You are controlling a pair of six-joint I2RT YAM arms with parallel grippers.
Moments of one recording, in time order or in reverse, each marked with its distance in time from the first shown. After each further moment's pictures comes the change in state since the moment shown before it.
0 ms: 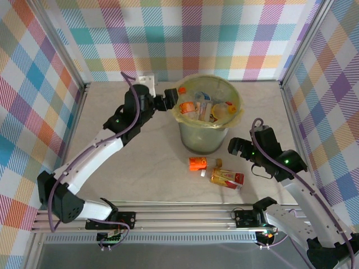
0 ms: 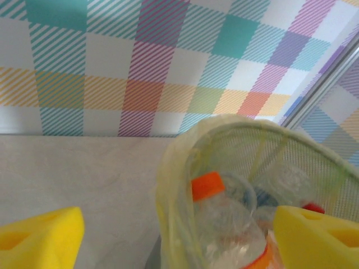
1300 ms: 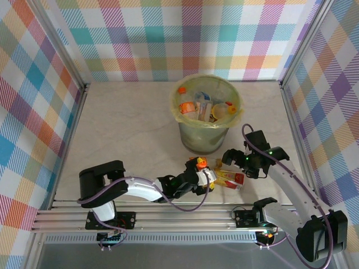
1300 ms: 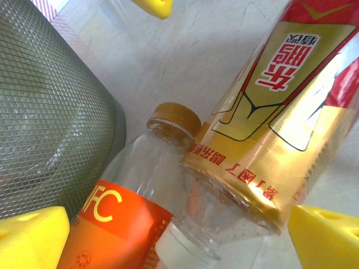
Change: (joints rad) left arm -0.677 0.366 -0.615 0.737 -0.210 0.655; right arm -0.165 0.156 -0.236 0.085 -0.378 0.026
